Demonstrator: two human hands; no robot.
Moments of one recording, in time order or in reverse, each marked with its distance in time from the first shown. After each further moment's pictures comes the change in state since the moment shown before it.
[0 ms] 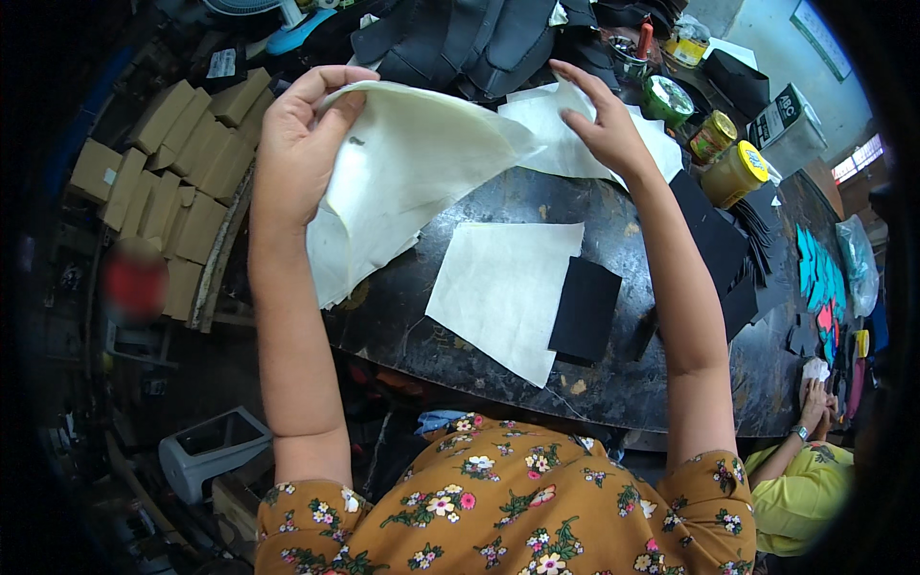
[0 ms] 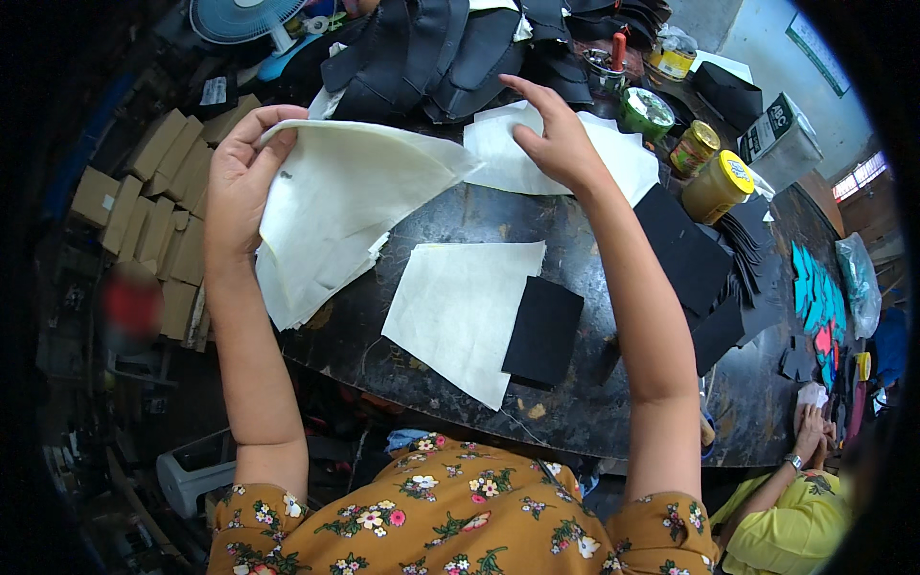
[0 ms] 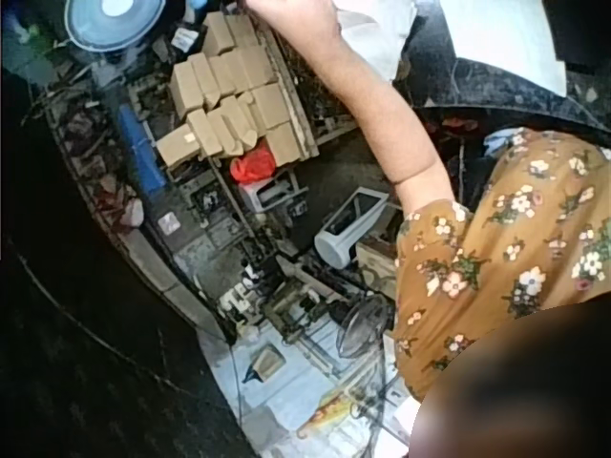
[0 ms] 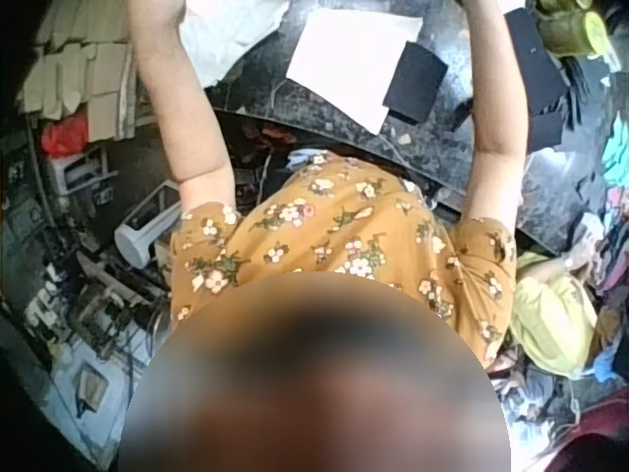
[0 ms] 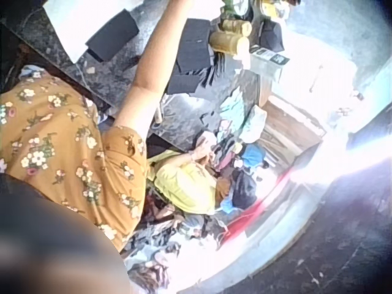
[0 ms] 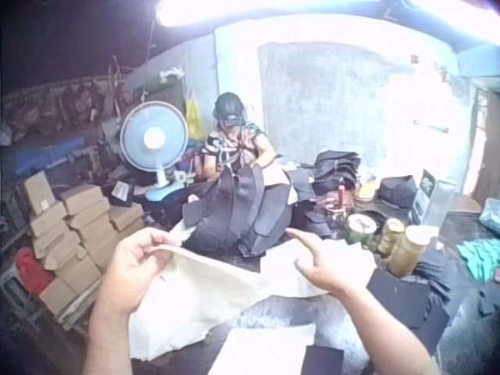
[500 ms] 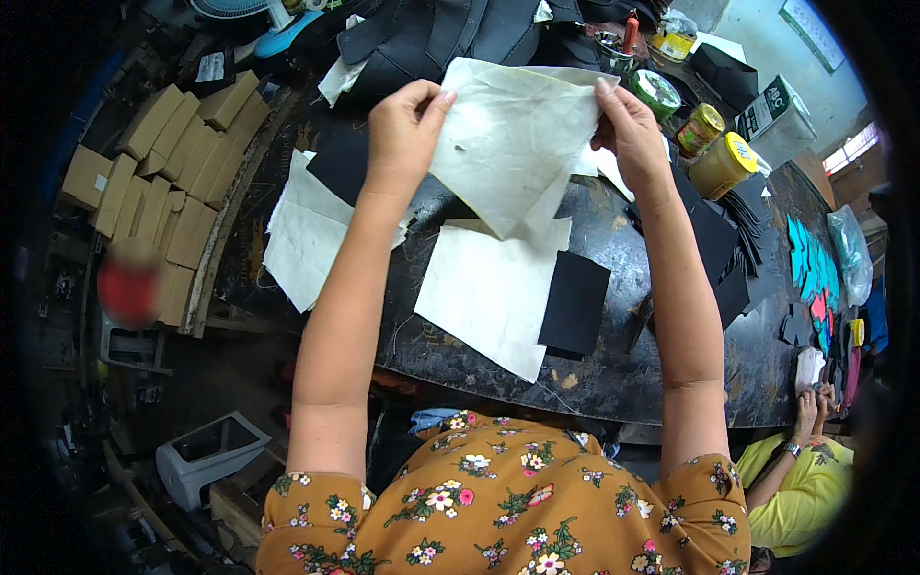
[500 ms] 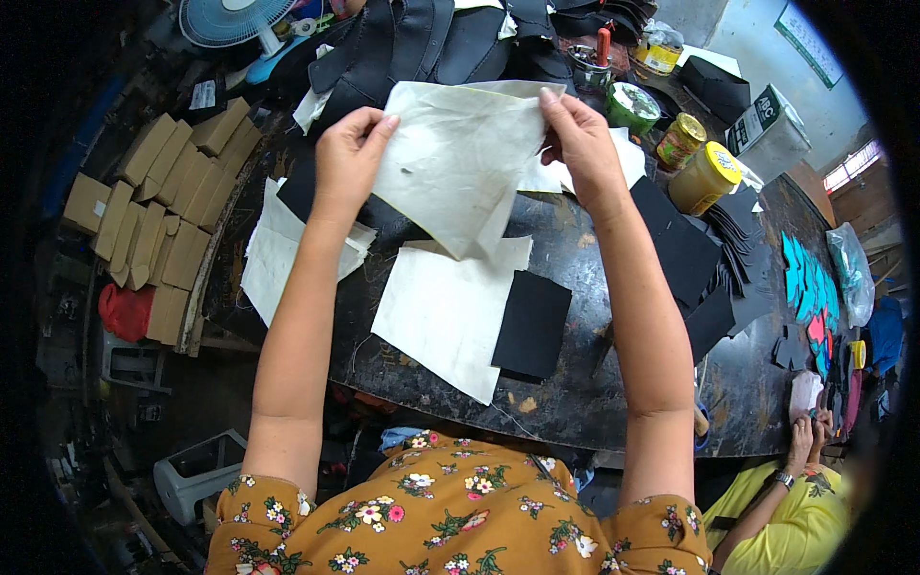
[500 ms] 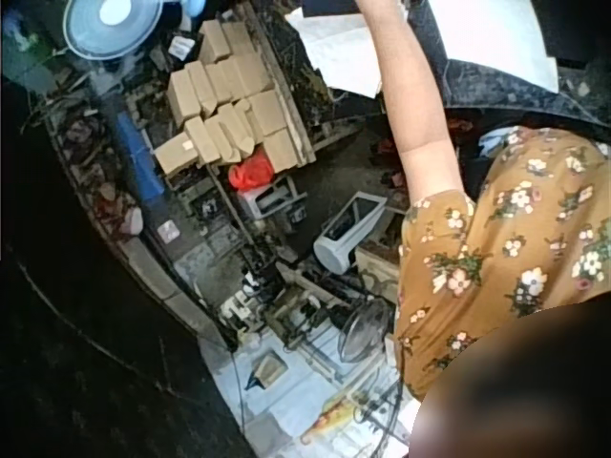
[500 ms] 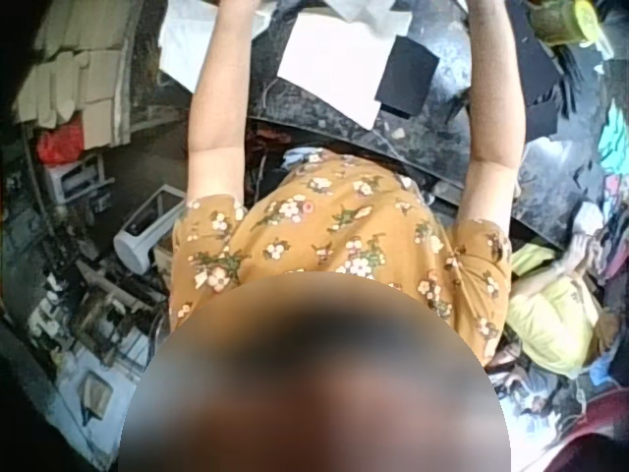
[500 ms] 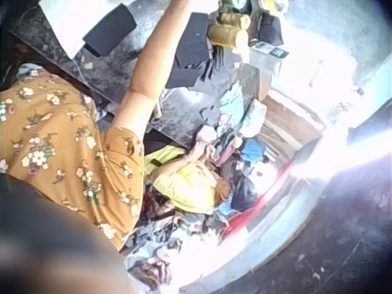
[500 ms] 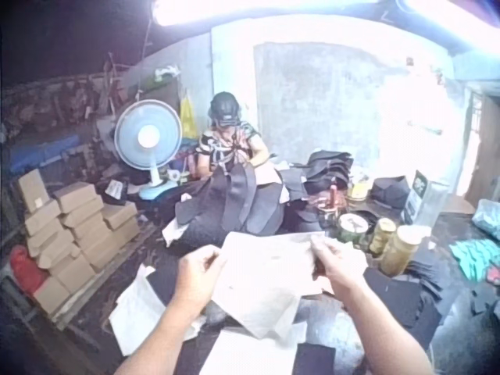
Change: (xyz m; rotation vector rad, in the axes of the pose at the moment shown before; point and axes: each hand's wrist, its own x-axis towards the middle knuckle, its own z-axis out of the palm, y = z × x) left_hand 0.029 -0.093 0.091 0.254 0.105 0.169; right_hand -0.031 -0.031 -0.034 0.618 0.128 0.339
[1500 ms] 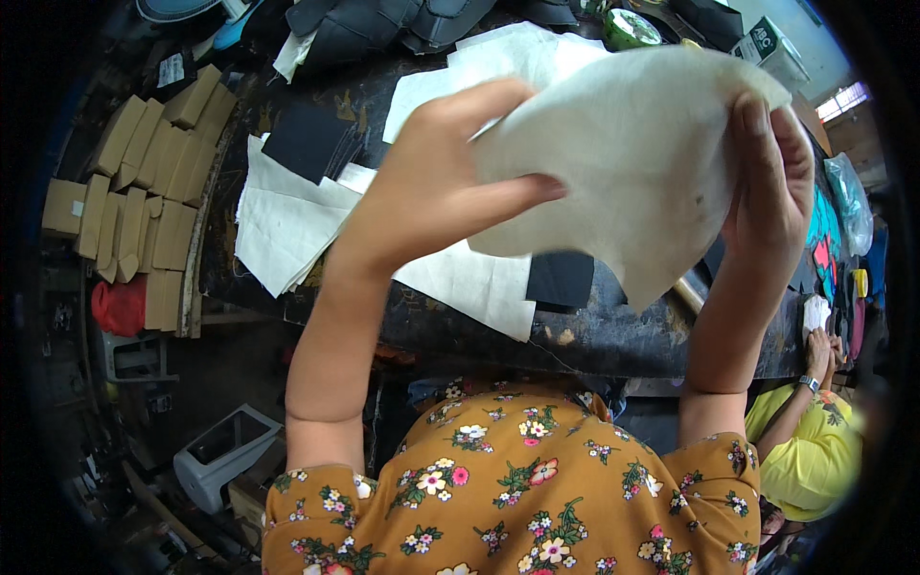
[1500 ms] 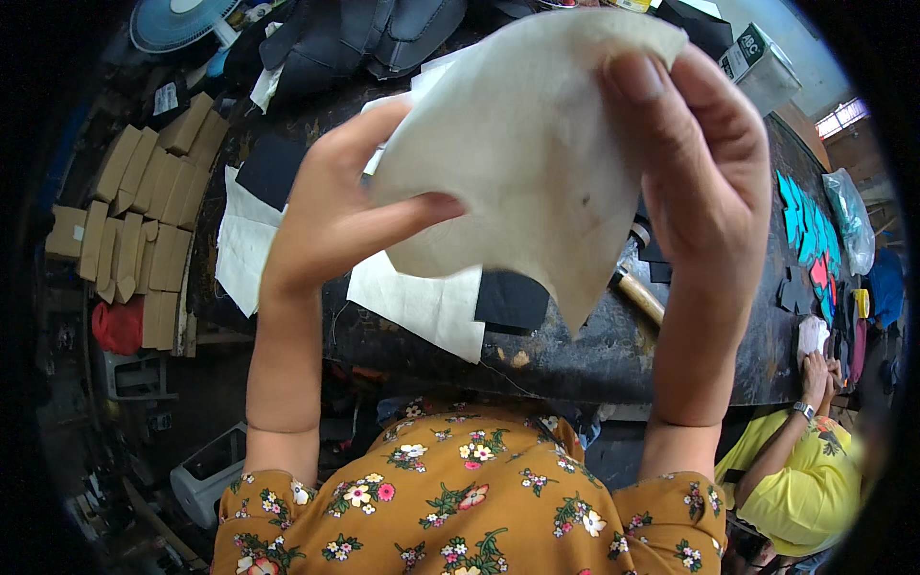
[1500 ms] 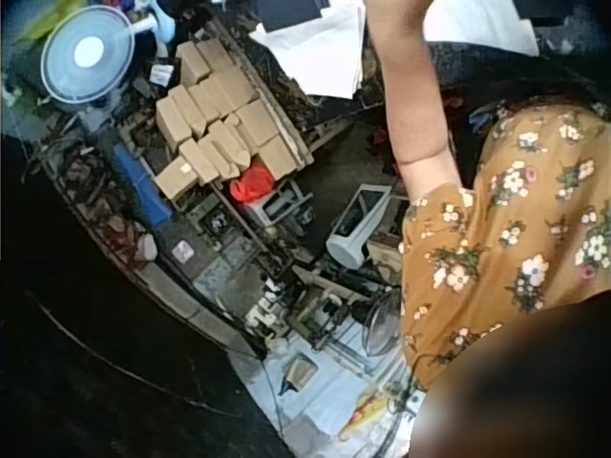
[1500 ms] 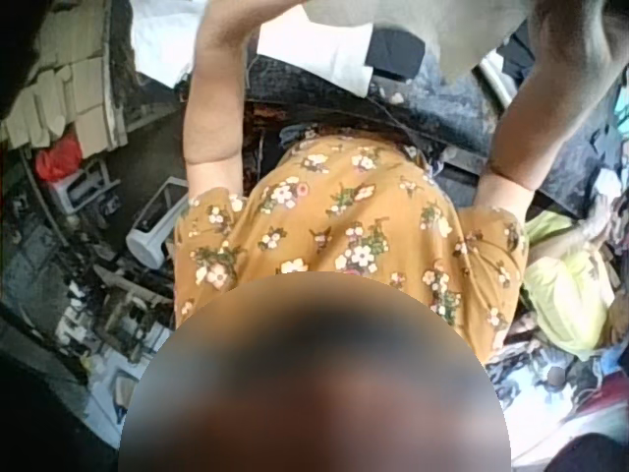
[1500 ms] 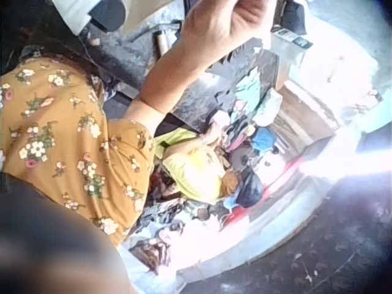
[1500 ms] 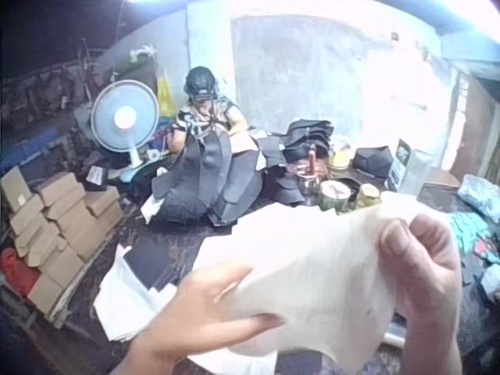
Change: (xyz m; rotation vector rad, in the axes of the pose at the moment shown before) left_hand -0.063 0.118 -0.009 -0.153 -0.614 0.128; right_hand -0.139 -0.116 -0.004 -0.087 0.039 -0.354
